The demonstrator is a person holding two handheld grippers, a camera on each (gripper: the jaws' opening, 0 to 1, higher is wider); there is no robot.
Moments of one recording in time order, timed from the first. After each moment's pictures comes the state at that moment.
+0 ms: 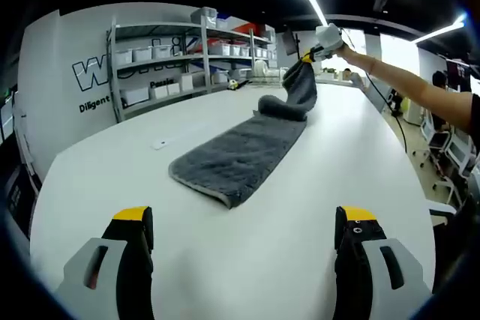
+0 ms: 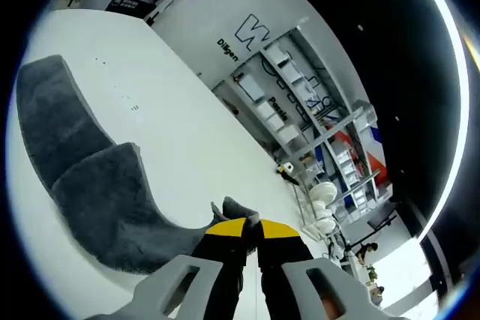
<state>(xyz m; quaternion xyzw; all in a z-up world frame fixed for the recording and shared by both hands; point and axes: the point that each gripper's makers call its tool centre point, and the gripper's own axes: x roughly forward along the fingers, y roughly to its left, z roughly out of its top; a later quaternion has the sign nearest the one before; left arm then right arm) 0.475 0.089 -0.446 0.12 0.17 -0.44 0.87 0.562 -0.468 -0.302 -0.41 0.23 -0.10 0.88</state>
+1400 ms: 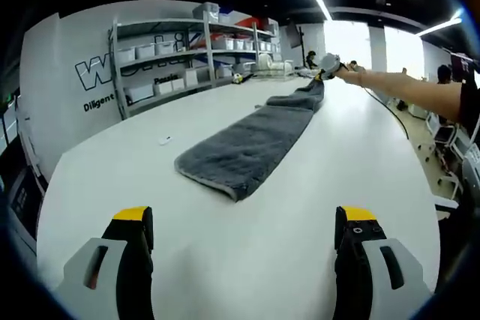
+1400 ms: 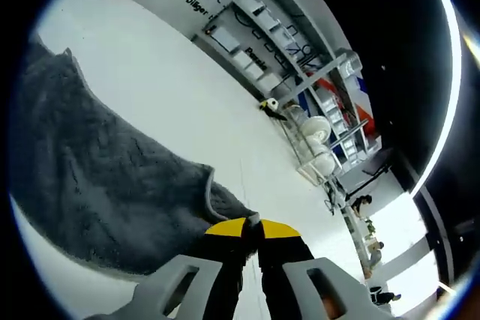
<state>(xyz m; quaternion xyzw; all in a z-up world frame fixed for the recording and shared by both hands) 0.473 0.092 -0.452 0.14 0.18 -0.42 0.88 0.558 -0.642 -0.429 -0.35 0.31 -0.21 0.86</state>
